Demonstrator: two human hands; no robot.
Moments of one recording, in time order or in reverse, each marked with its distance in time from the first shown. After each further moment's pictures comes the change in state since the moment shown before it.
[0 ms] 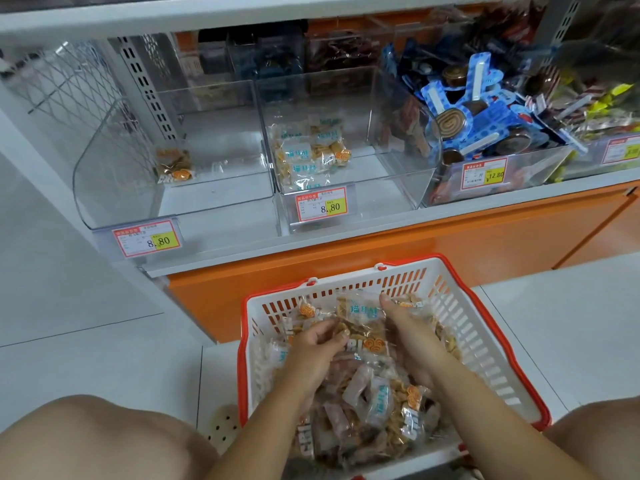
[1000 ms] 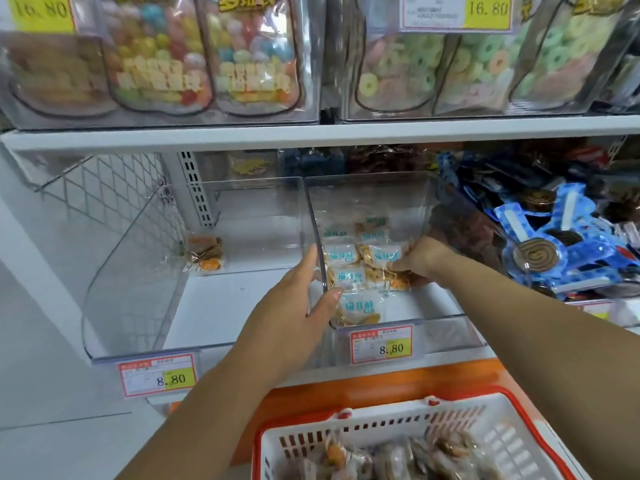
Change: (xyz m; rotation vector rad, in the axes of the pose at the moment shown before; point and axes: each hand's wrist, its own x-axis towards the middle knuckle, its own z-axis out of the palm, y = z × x) left_hand 0.039 0.218 -0.091 0.729 0.230 0.518; right_hand 0.209 -0.252 0.043 -0.925 0.290 -0.075
